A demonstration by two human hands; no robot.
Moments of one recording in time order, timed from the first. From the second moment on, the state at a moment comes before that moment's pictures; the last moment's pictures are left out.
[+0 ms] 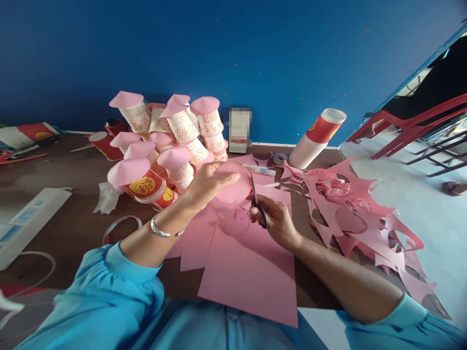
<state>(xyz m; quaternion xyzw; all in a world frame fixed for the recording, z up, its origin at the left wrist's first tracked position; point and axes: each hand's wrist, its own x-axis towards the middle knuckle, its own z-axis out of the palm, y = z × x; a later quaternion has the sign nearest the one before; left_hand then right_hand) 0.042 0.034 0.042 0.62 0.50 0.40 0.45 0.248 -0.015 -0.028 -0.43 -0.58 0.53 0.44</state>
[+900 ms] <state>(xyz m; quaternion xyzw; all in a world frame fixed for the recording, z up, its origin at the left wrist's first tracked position) 0.047 0.032 0.037 0.68 0.47 0.30 0.47 0.248 -0.006 -0.026 -0.39 -0.45 0.61 0.53</state>
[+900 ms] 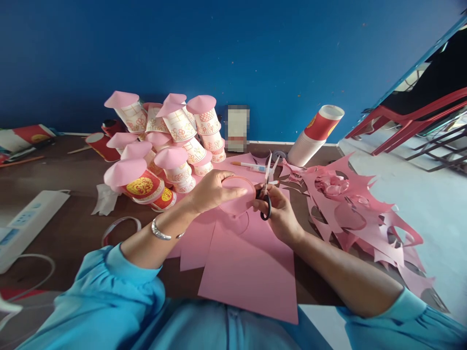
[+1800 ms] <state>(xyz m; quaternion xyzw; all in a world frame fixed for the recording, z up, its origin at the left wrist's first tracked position) 0.057 0.027 0.028 0.56 0.51 0.40 0.51 0.245 -0.012 -0.027 -0.37 -0.48 0.65 0.45</state>
